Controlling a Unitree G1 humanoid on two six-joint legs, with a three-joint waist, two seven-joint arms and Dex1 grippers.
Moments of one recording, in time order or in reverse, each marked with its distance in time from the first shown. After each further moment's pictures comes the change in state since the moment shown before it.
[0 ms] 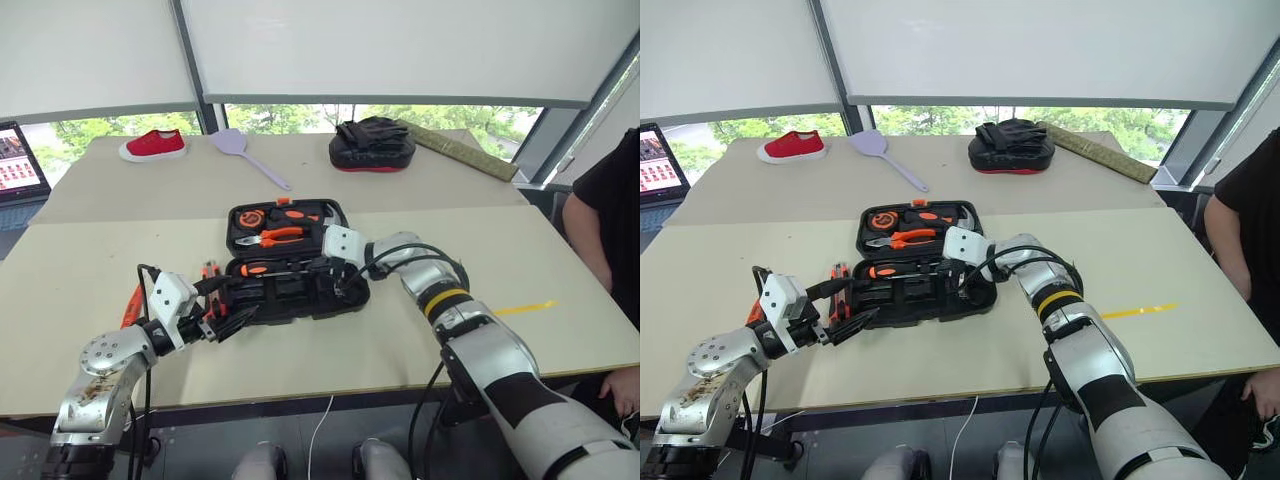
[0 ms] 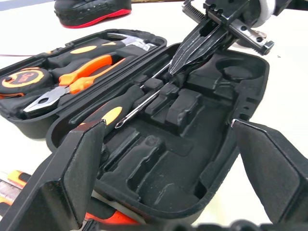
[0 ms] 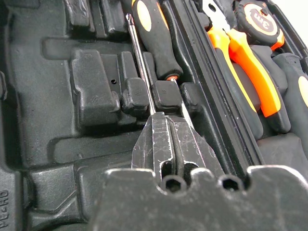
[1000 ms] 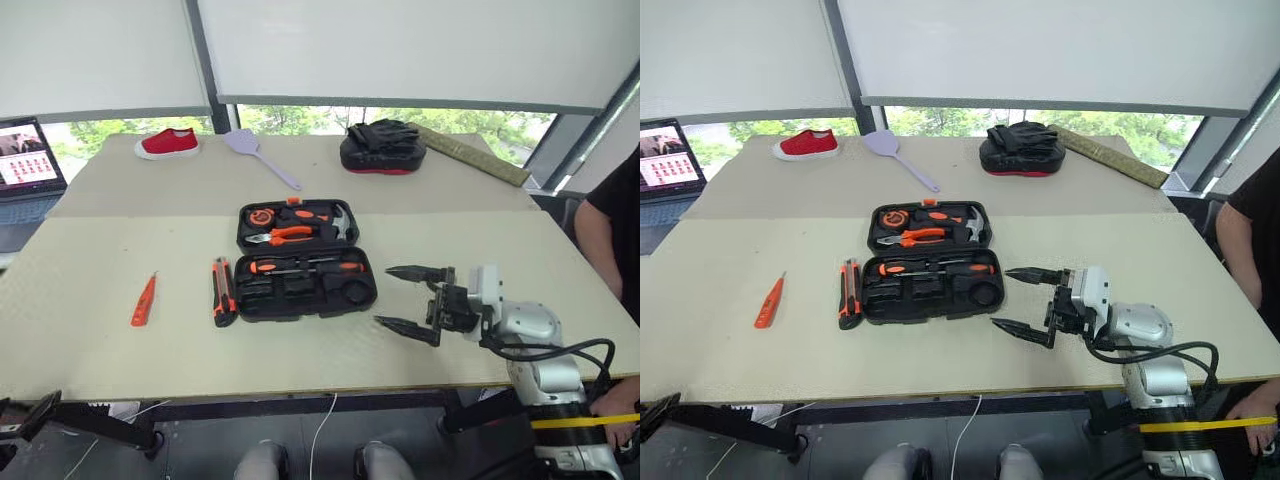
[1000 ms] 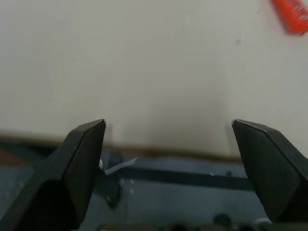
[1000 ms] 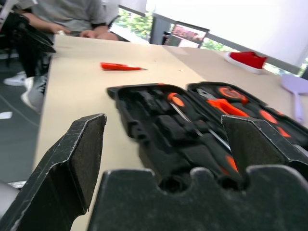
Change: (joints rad) left arm 0.552 0.124 0.694 0.178 -0.191 0.359 0.135; right arm 0.837 -0.307 -0.369 -1.173 0.685 0.270 0.243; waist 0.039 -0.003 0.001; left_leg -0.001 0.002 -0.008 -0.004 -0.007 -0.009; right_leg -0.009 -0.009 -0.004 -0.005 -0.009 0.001
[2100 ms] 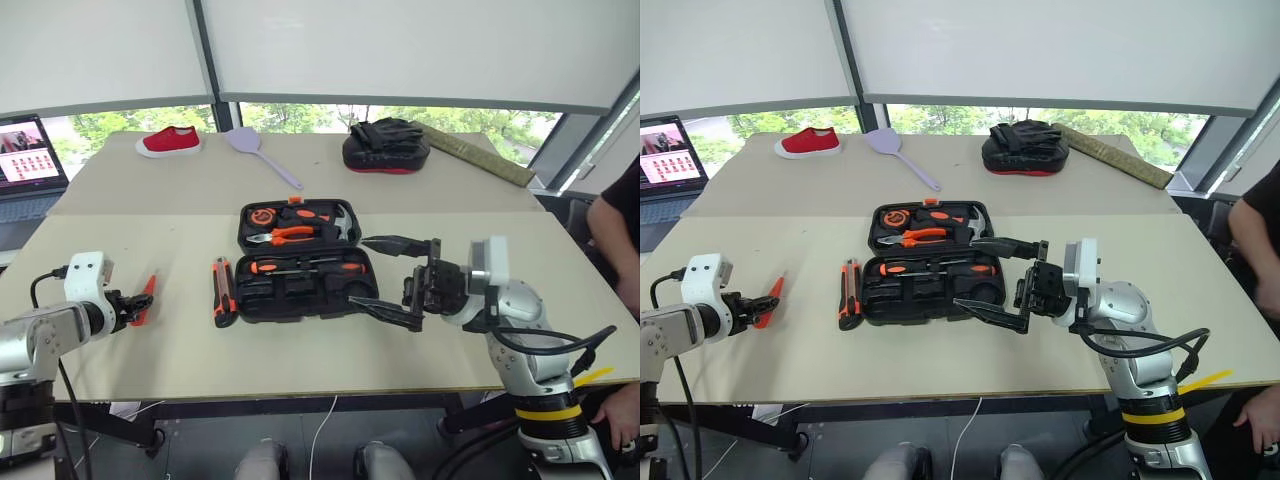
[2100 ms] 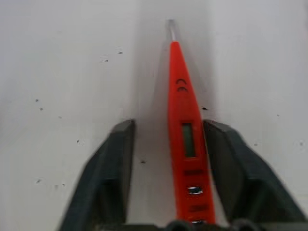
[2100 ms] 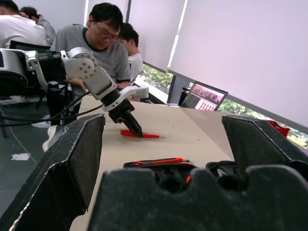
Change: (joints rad) left arm -0.848 0.085 -0.502 0.140 0.074 0.511 0.330; right arm -0.077 0.039 0.060 -0.158 0.136 0.105 -0.069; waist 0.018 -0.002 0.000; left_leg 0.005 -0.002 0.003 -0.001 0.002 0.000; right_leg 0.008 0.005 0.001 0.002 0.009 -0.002
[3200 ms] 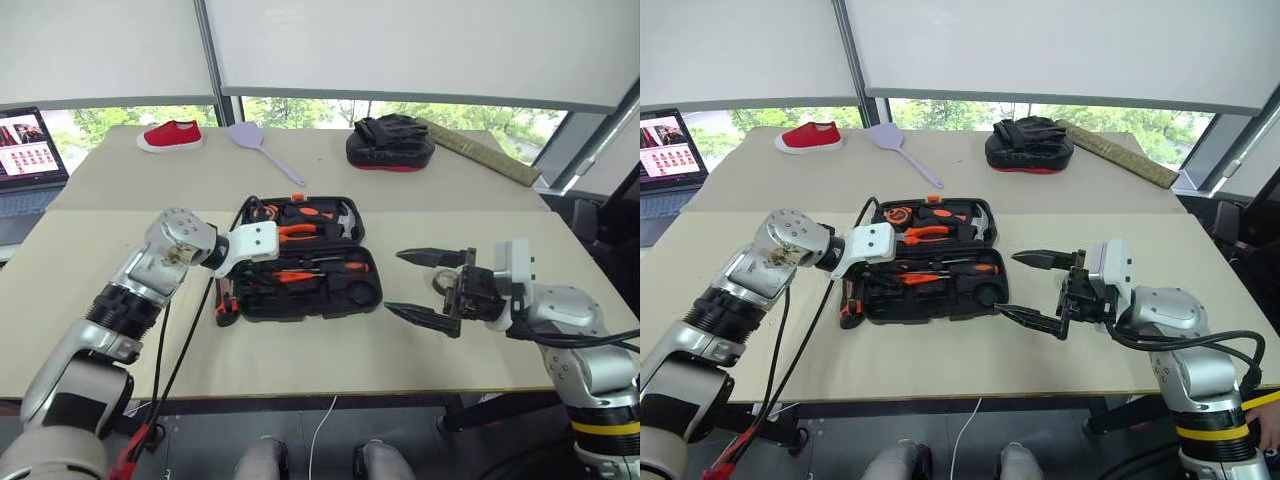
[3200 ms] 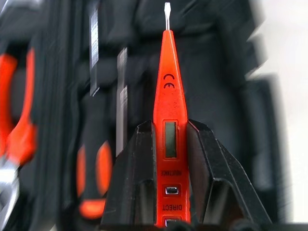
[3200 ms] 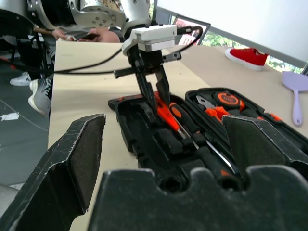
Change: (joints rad) left arm -0.555 -0.062 -0.784 0.172 0.551 -0.797 -0.921; right arm 0.100 -0.219 -0.102 -0.046 -0.011 0.156 -0.044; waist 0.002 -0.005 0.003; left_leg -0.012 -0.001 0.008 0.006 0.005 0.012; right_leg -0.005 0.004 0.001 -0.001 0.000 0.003
